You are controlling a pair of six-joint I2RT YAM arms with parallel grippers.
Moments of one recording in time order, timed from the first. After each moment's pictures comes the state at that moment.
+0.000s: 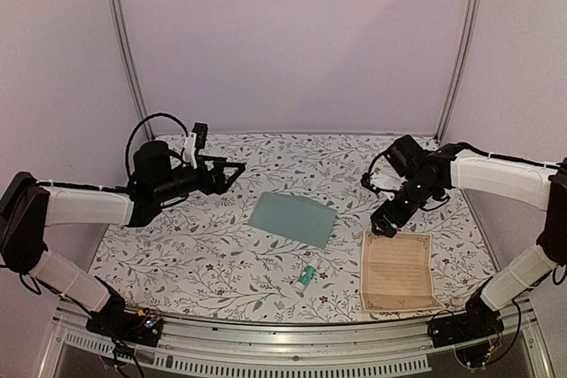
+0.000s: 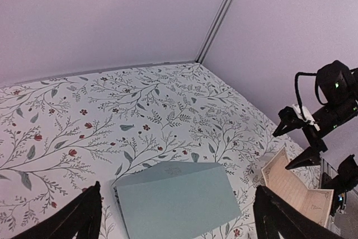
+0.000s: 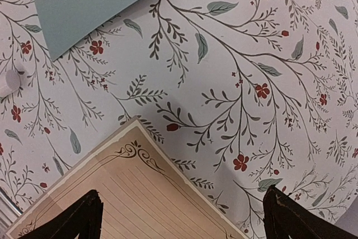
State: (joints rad) left arm -0.49 1.42 0.62 0.64 0.38 -0.33; right arm 0.59 1.50 1.05 -0.78 0.00 -0.19
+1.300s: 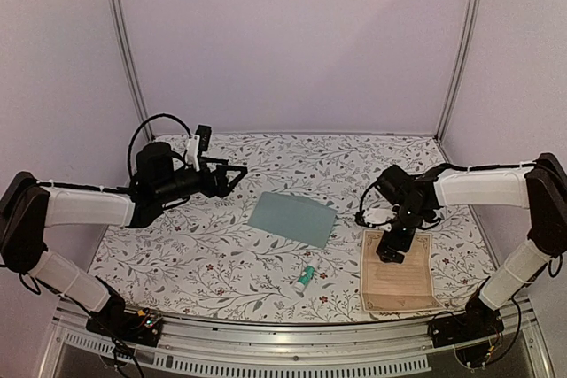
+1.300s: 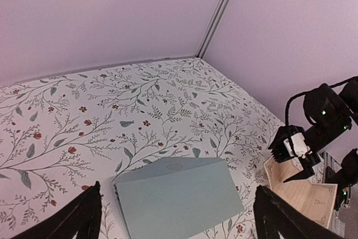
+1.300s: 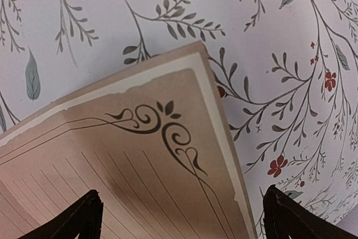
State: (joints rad) left arm -0.50 1.42 0.62 0.61 0.37 -0.30; right arm 0.64 1.57 0.91 -0.72 0.10 -0.45
